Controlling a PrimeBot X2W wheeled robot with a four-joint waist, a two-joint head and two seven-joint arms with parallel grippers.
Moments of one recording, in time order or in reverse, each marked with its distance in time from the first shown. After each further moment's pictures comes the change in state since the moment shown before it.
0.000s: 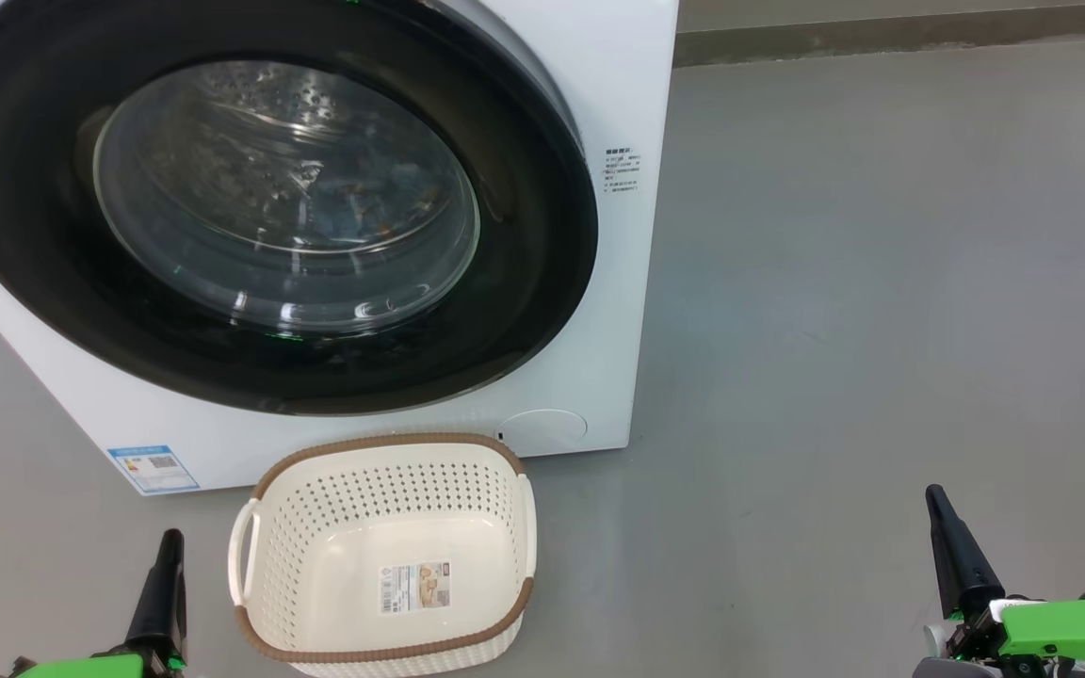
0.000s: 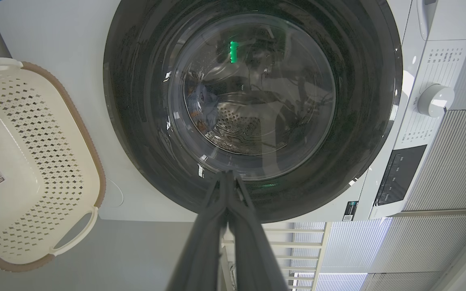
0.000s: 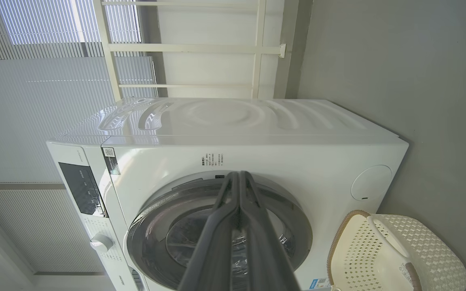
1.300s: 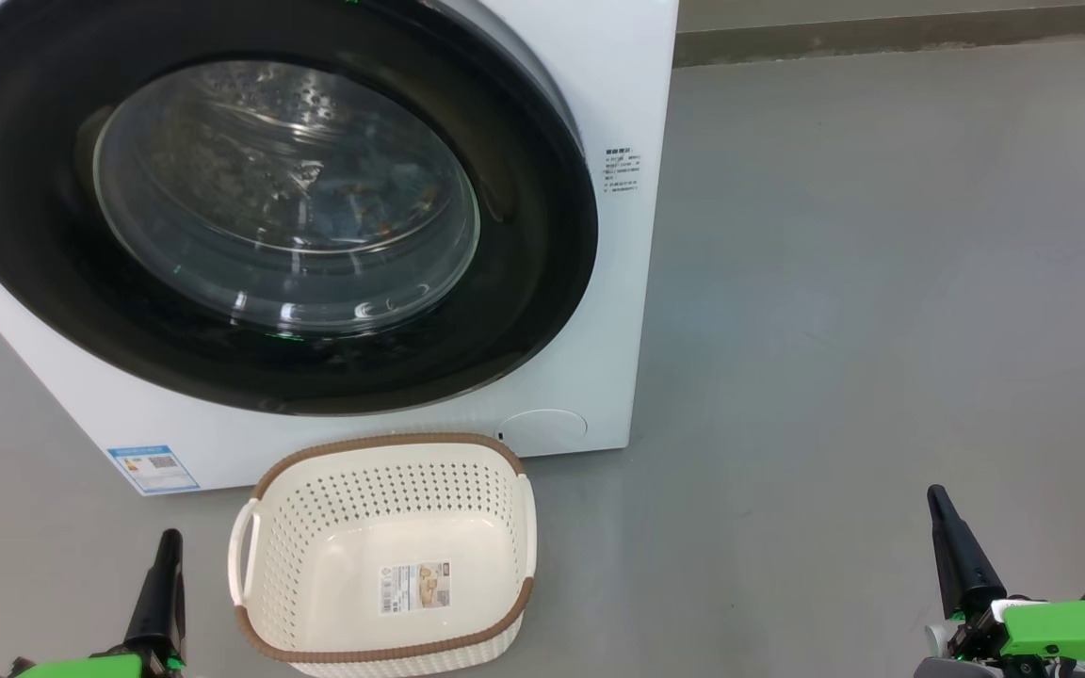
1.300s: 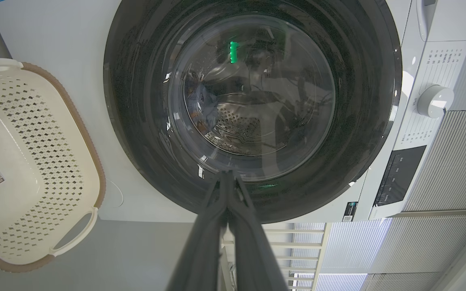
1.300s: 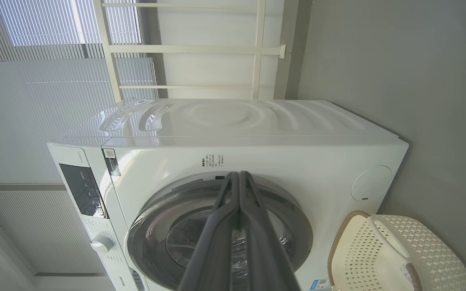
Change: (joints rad) left arm 0.000 -0.001 0.003 0.000 0.000 0.000 0.001; right arm 0.000 0.003 -0.007 0.000 0.000 0.000 0.003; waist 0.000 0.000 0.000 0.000
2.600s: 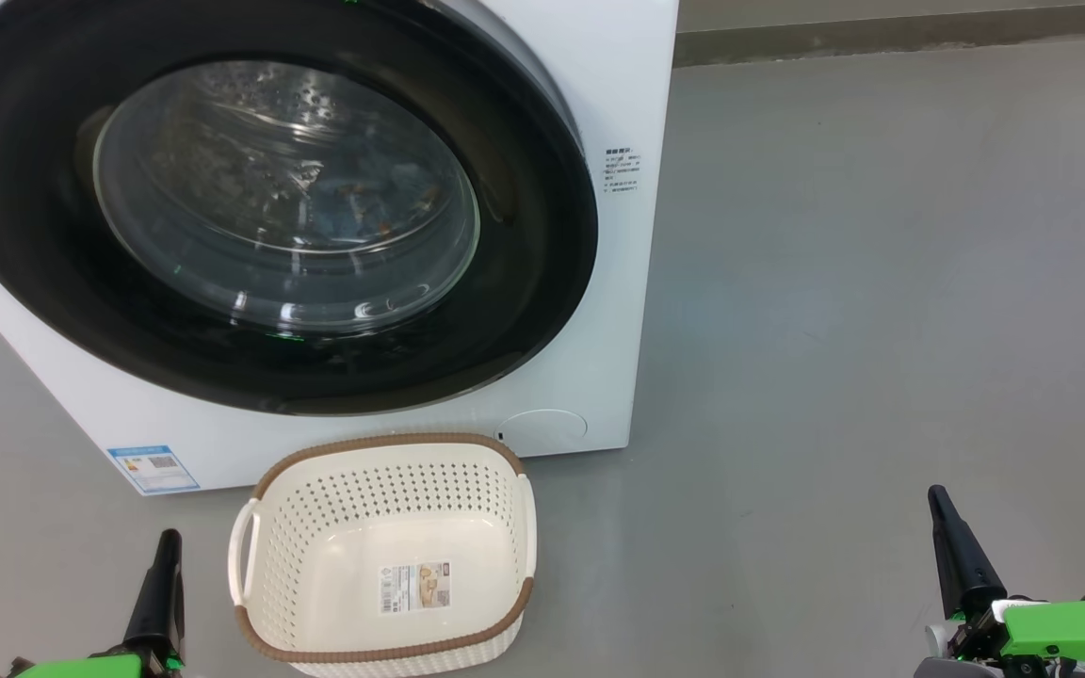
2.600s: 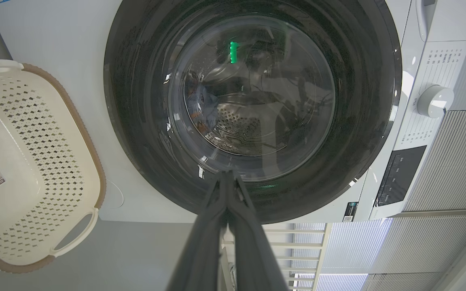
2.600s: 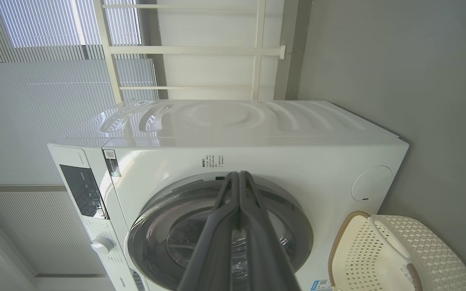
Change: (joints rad) left arm 0.000 0.000 0.002 0.000 0.003 0.000 0.000; right arm 0.000 0.002 -0.004 0.000 0.000 0.000 0.000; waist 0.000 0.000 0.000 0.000
